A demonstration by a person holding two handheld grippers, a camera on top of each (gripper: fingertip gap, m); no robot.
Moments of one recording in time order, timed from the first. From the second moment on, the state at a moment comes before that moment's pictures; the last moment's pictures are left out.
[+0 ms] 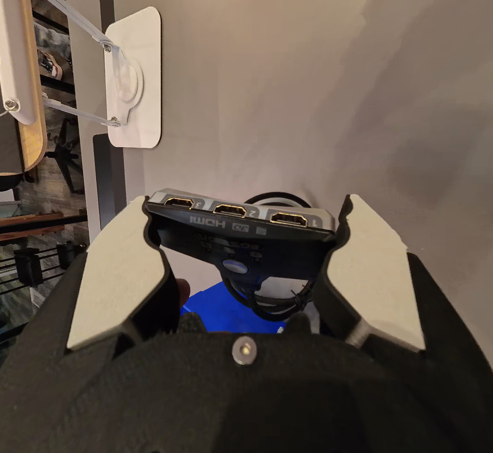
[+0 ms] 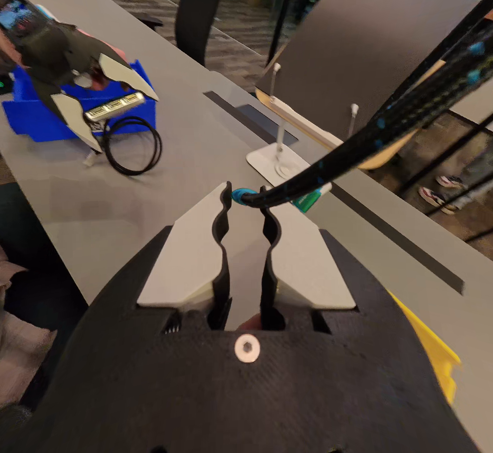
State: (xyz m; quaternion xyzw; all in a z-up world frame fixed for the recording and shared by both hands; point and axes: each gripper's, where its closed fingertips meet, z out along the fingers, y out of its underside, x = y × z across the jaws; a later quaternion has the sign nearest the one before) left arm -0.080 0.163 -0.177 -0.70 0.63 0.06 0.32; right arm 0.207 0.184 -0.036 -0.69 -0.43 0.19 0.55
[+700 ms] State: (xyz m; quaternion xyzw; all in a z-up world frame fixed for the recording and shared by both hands) left arm -0.066 0.150 -0.188 -0.69 0.64 0.04 0.33; right arm 0.343 0.144 -0.171 -0.86 -0.24 0.26 0.37
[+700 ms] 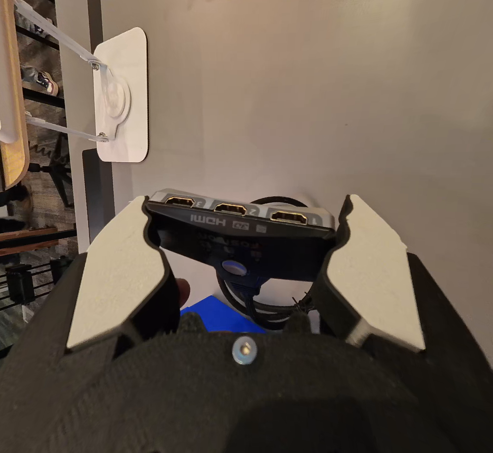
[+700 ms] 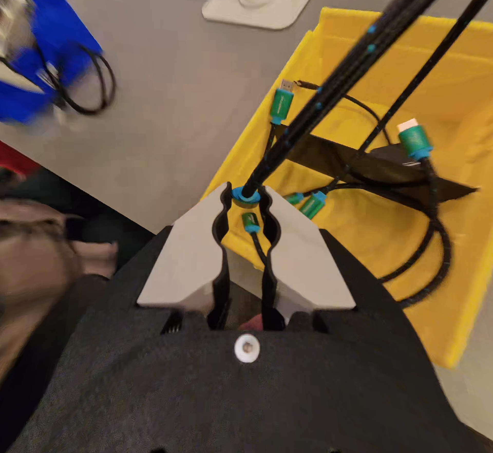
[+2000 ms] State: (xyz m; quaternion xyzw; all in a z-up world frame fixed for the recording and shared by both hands) left arm -0.060 0.143 -0.195 -0.69 0.65 0.04 0.32; right arm 0.368 0.106 -0.194 -0.86 -0.12 0.28 0.42
